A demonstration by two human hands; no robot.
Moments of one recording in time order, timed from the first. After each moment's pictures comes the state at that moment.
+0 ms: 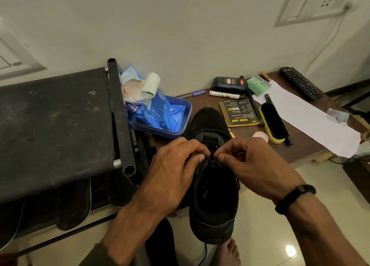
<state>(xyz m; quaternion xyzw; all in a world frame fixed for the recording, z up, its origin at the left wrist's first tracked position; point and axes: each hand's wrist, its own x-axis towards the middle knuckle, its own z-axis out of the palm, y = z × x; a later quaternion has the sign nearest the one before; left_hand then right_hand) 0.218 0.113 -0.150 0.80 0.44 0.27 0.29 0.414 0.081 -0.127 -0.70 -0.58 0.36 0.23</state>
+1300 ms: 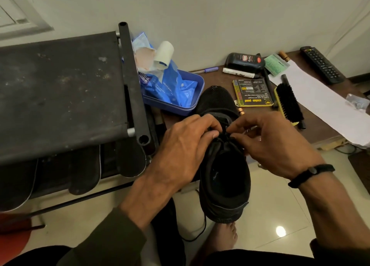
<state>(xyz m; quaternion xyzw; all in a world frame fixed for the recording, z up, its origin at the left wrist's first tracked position) 0.219 0.110 -0.156 0.81 0.44 0.27 0.28 0.413 0.082 -0.123 -0.69 -0.64 0.28 0.20</state>
